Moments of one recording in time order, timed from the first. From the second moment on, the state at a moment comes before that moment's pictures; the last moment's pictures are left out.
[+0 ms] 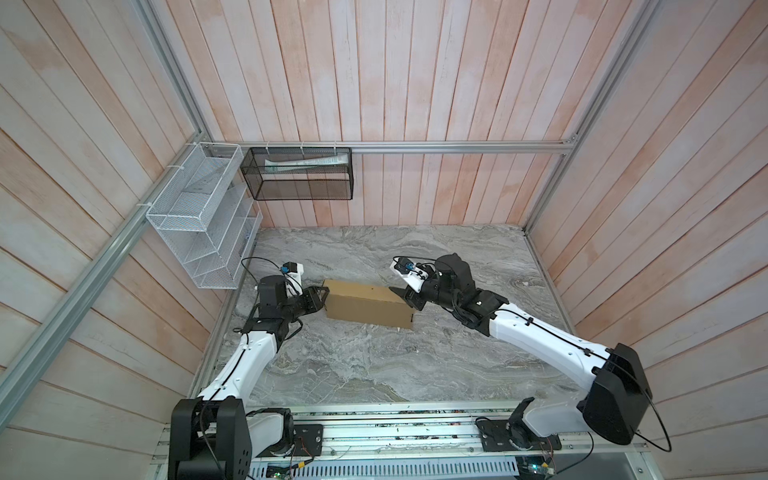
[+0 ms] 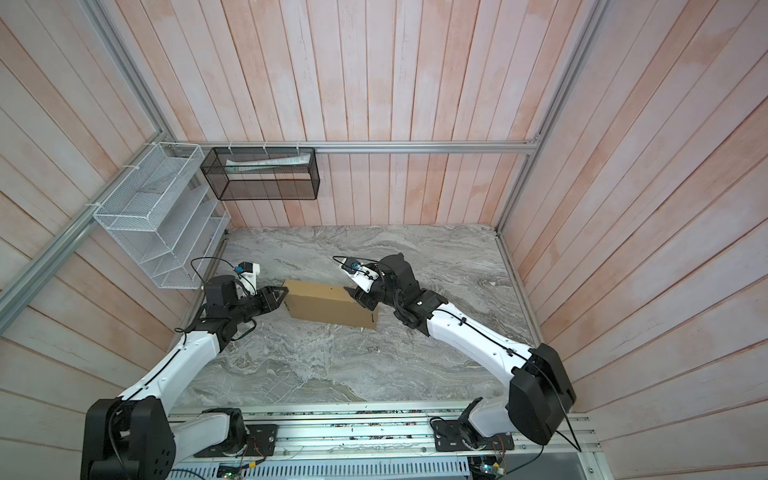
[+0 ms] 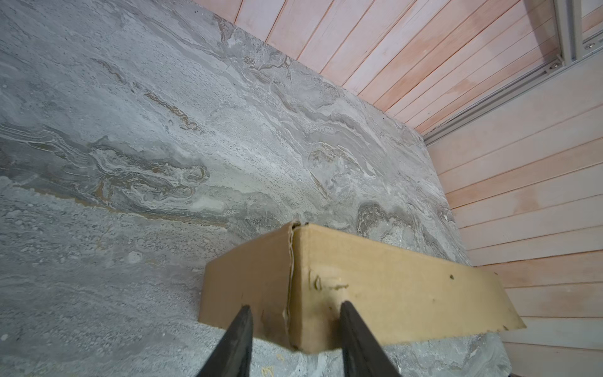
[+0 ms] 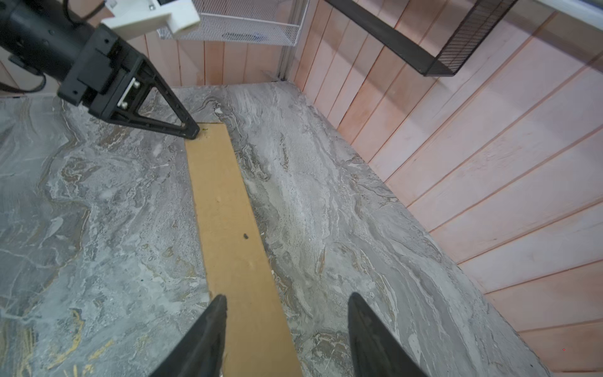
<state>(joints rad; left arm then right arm) 0.00 1.19 0.67 -0.05 0.50 -0.39 0.74 1.37 1.06 -0.05 -0.16 -0.33</state>
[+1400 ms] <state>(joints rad) 0.00 1.17 0.67 -0.09 0.52 -0.39 0.69 1.28 0.96 -0.22 0.00 0.60</state>
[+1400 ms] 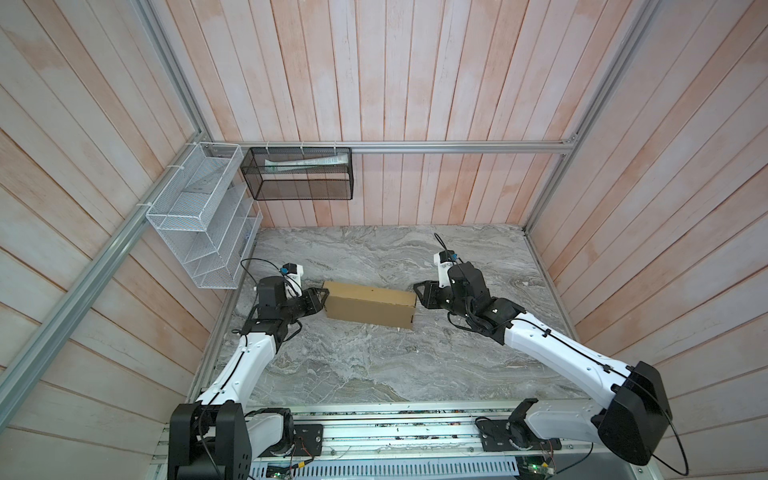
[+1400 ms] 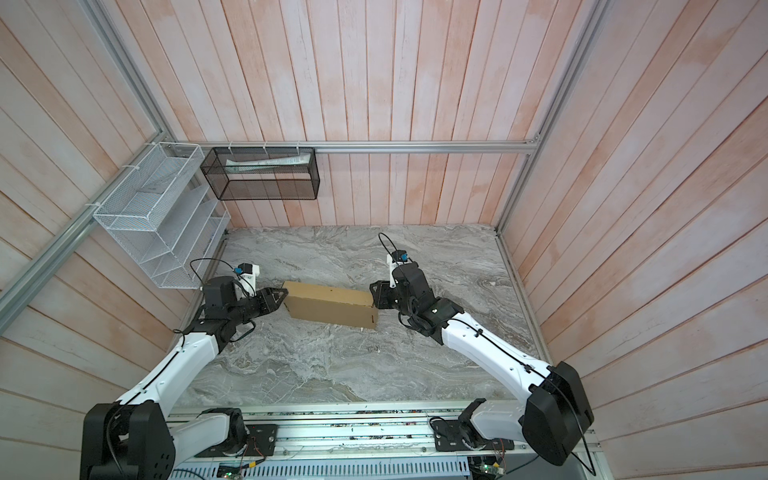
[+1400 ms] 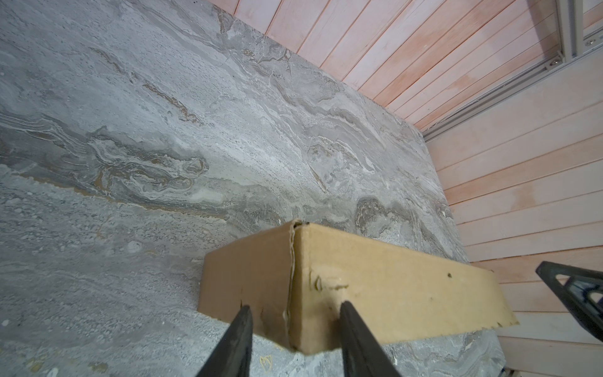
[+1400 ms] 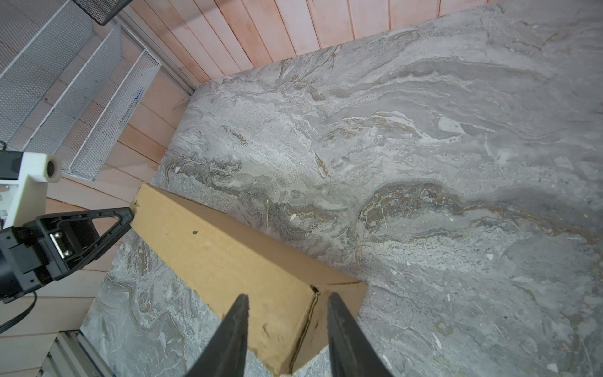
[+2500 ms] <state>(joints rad) 0.00 1.16 0.67 -0.10 0.51 -0.39 0.64 1.35 0.84 -0.03 -0.14 0.74</state>
